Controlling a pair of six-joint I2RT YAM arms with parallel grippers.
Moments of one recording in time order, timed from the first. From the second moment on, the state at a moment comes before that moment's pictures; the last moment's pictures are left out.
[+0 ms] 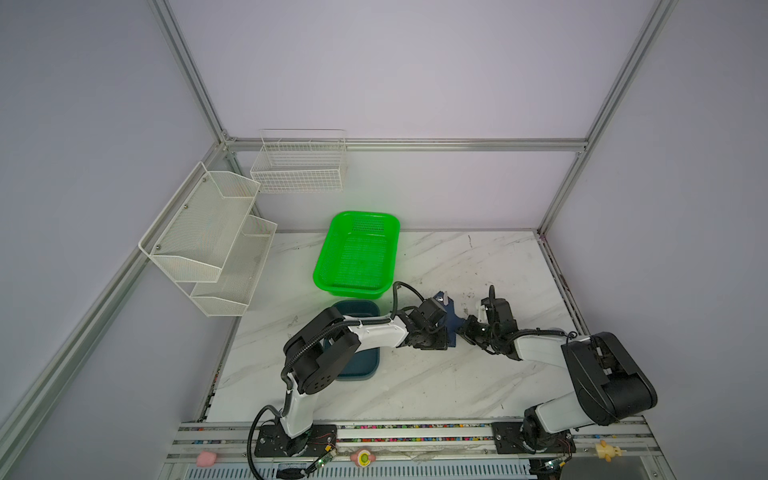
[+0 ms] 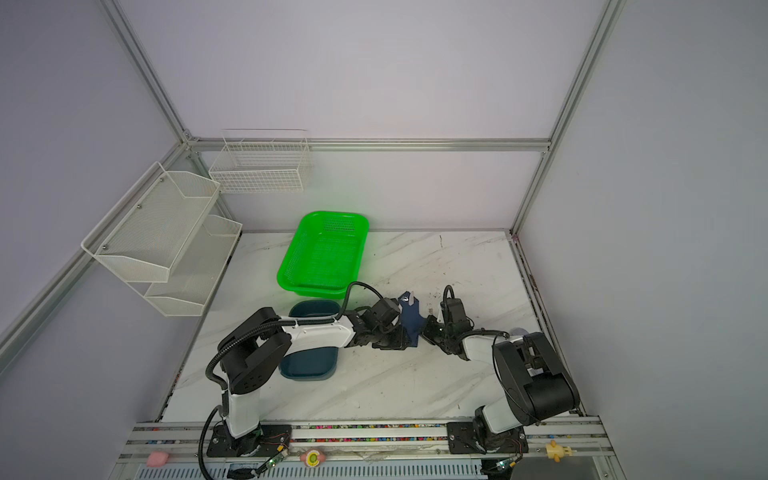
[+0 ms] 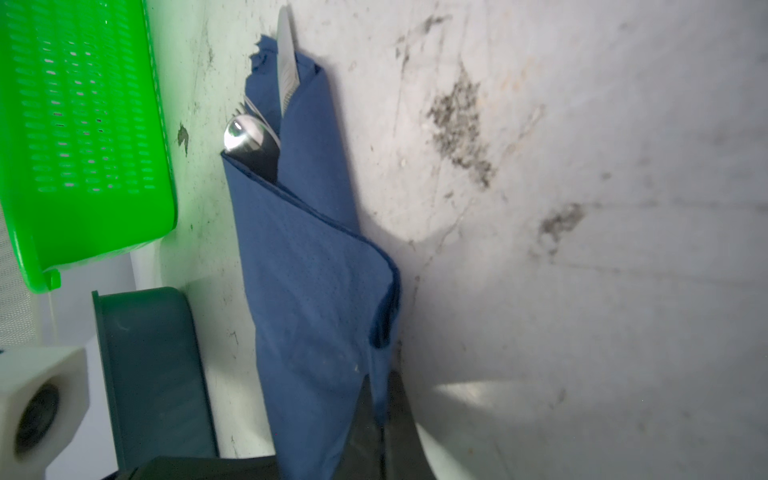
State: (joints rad) left arm -0.92 1.94 1.21 -0.22 0.16 -0.83; right arm 0.30 1.49 0.47 0.18 -0.36 0.85
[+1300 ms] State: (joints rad) left arm -0.79 2.10 1.39 -0.20 0.38 -0.84; right arm 0.30 1.31 0.48 0.14 -0.45 0.84
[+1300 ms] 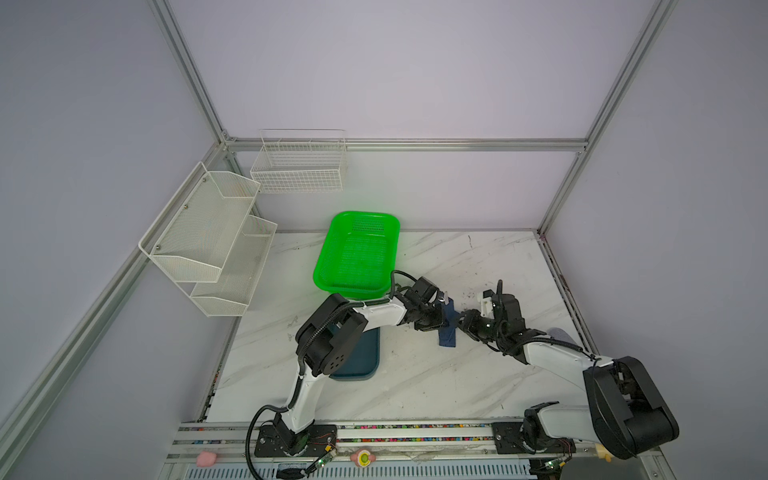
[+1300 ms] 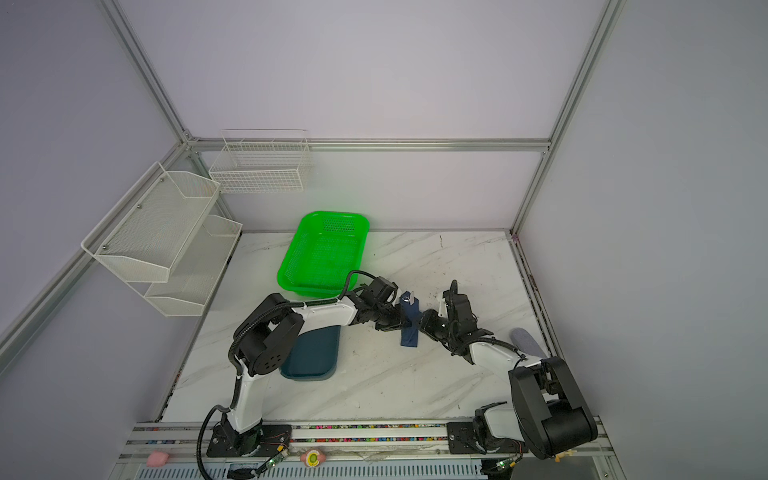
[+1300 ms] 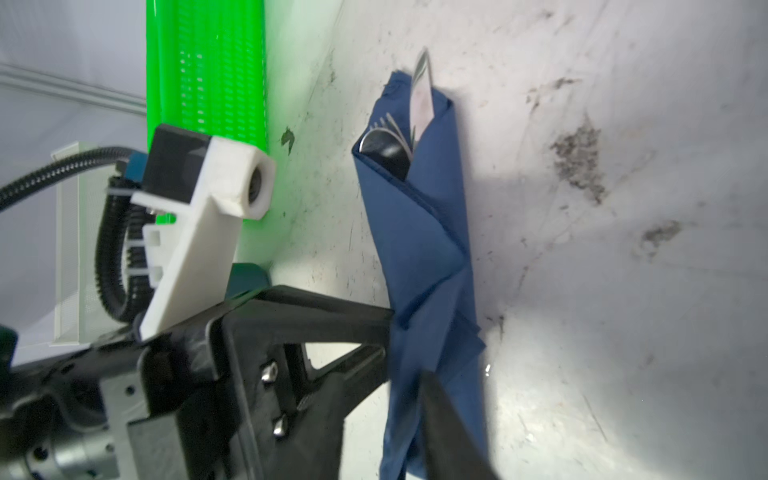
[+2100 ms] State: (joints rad) left arm -0.79 2.10 1.39 -0.19 0.37 -0.84; right arm 0.29 1.51 0.49 0.24 -0.43 0.90
